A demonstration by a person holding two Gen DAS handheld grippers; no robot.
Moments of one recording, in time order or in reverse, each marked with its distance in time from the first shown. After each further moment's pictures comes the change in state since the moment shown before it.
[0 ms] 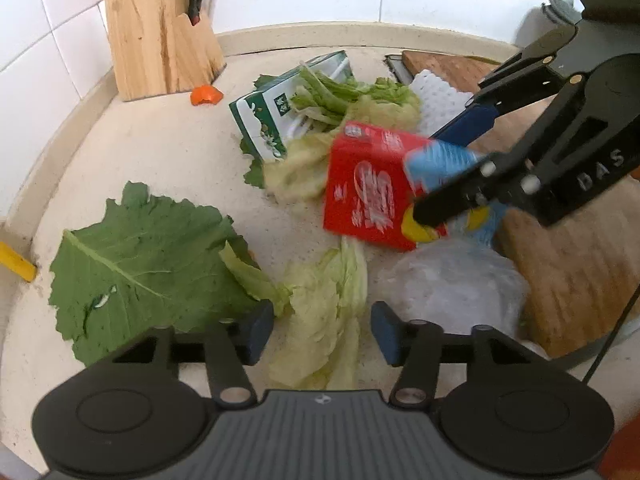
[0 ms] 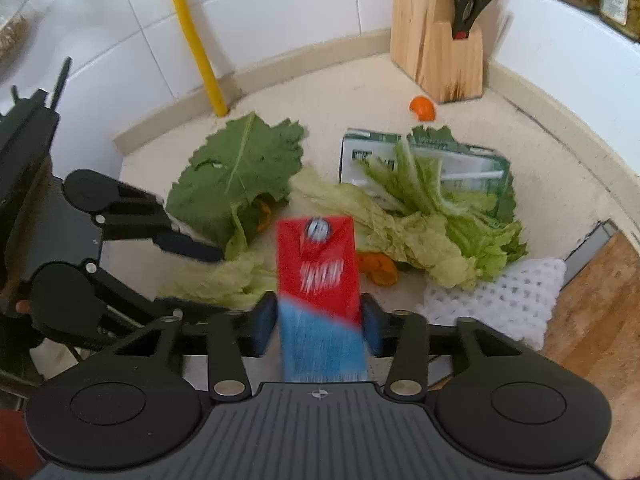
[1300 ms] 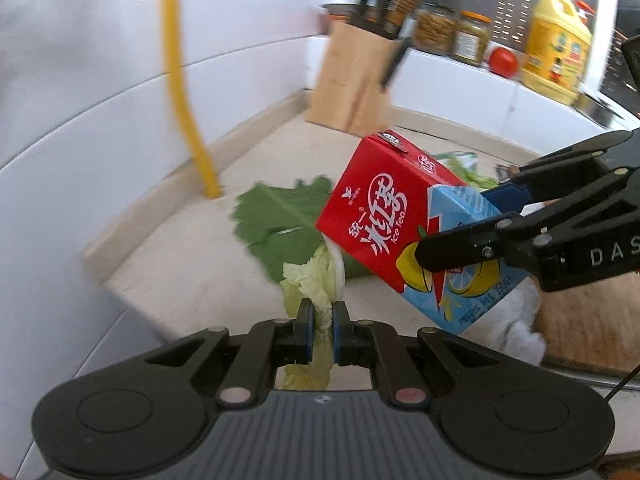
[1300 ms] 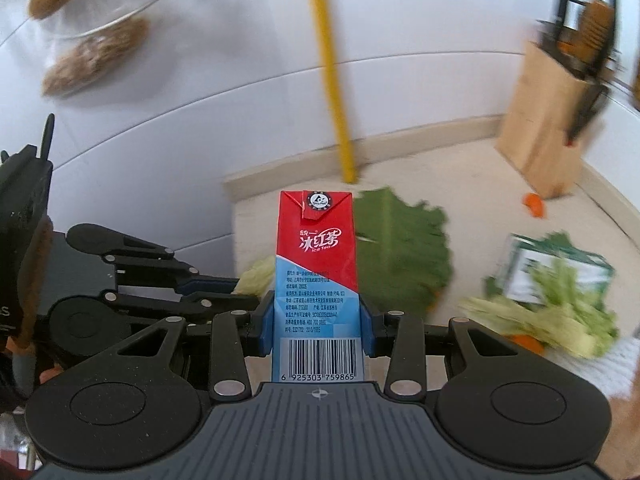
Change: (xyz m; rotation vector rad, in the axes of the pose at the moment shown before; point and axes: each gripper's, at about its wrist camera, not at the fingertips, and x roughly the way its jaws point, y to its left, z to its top) left arm -0.135 0.045 -0.108 -0.410 -0.243 0.232; right arm -0.023 0.143 0.027 -0.134 -0.161 0.095
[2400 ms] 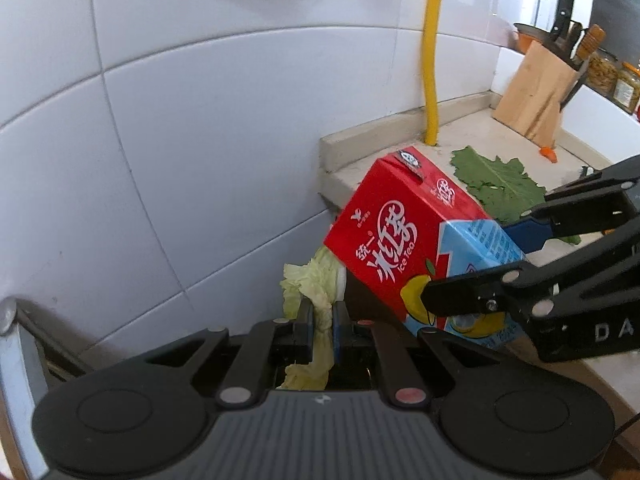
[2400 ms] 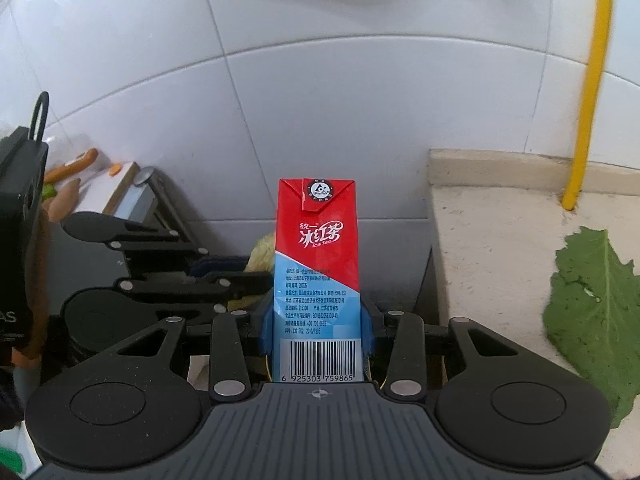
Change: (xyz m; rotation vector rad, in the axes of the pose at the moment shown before) left arm -0.055 0.109 -0.103 -0.302 0.006 0.316; right arm 0.105 0.159 0.012 -0.262 0.136 0.216
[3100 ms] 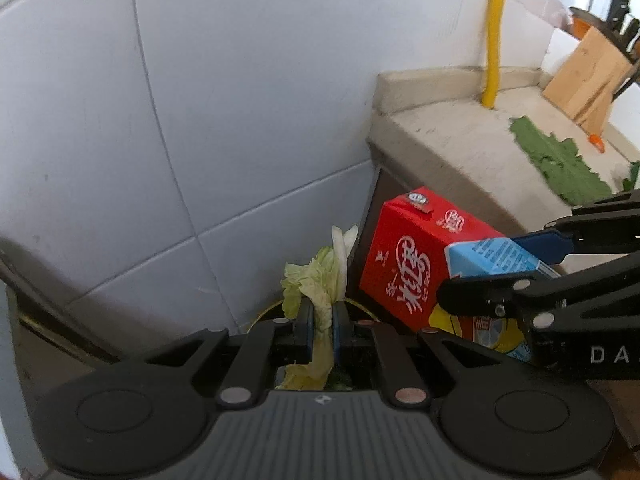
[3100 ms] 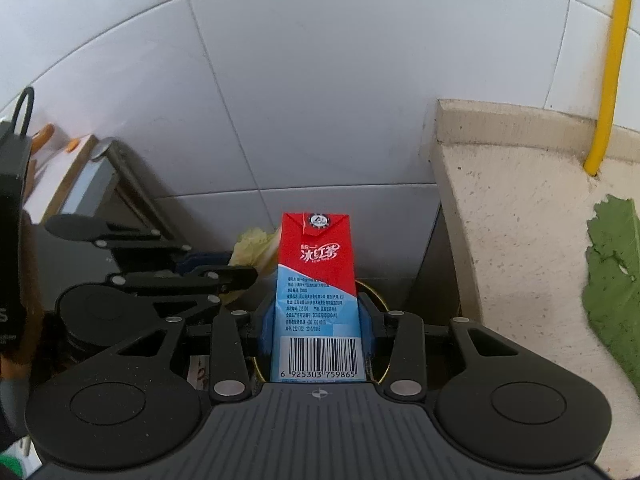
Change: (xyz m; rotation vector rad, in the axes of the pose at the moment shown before) left arm 0.061 0.028 -0.013 -0.102 0.130 0.042; right arm 0.063 -0.001 -0.006 0.053 0.078 -0.050
